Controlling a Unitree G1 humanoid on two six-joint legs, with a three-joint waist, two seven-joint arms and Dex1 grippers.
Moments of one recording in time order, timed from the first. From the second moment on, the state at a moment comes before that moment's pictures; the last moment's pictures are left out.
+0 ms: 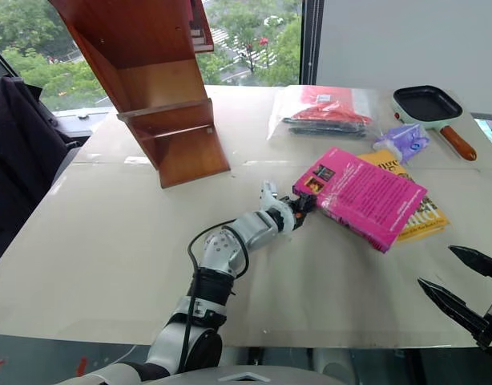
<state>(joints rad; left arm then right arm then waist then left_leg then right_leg) -0.51 -0.19 0.00 0.31 -1.41 0.63 0.32 0.68 -0.64 -0.90 -0.61 0.87 0.50 1.06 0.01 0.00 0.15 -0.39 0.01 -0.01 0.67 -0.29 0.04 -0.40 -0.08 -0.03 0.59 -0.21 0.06</state>
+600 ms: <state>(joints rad) -0.86 0.07 -0.25 -0.06 -0.53 0.30 -0.14 0.35 -0.74 -0.65 -0.47 0.81 0.49 1.03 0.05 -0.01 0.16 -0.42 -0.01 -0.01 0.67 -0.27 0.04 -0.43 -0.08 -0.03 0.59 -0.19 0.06</state>
